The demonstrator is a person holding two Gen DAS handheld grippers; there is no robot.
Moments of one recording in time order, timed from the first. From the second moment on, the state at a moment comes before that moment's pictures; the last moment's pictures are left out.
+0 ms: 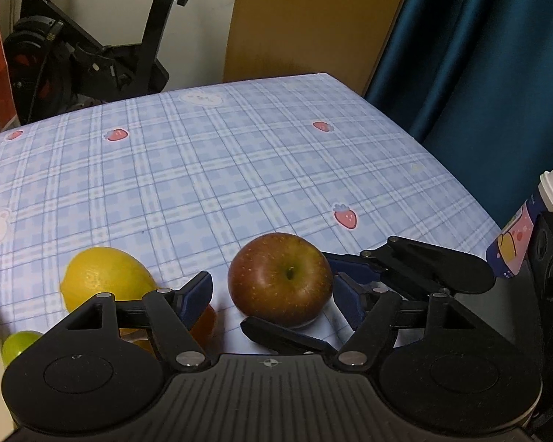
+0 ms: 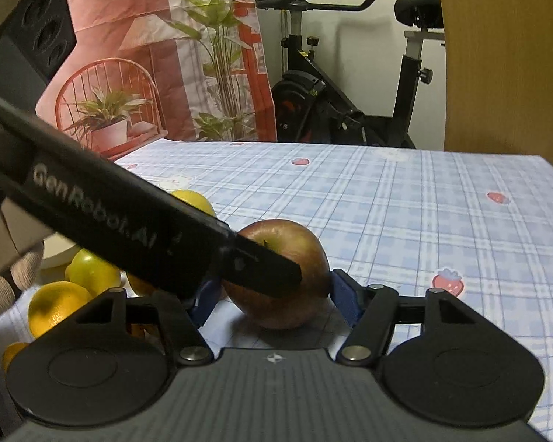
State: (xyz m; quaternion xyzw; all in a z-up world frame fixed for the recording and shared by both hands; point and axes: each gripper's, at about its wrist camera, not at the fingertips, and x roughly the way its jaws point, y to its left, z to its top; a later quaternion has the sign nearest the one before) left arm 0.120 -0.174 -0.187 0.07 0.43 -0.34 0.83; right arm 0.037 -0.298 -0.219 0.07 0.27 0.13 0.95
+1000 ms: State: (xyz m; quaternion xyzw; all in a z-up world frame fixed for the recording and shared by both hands) left arm 0.085 -0.138 -0.160 0.02 0.39 -0.32 0.86; right arm 0.026 -0.284 -0.186 0.11 0.27 0.13 0.95
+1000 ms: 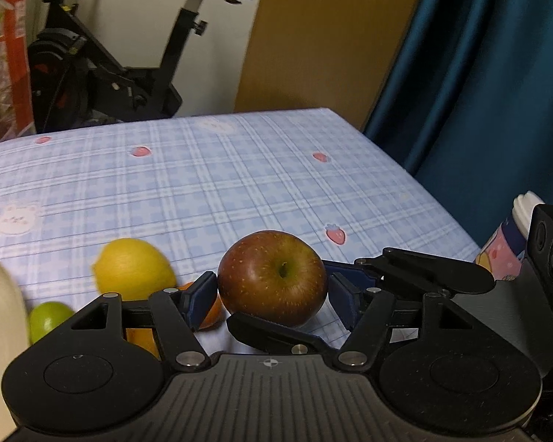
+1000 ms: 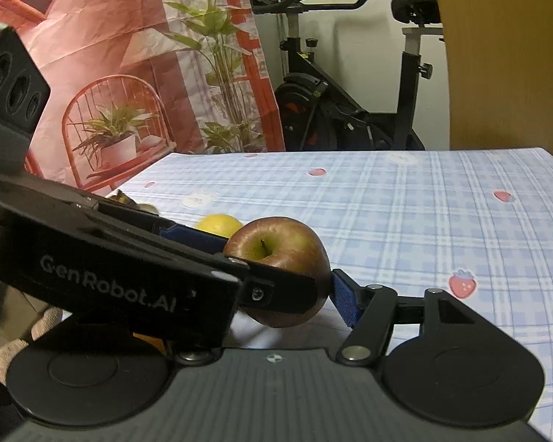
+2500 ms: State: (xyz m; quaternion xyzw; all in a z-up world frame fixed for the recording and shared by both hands) left arm 0.145 0.130 -0.161 -0.14 0.40 -0.09 0.90; right arm 0.178 -0.010 -0.175 0.04 0.36 0.36 0.86
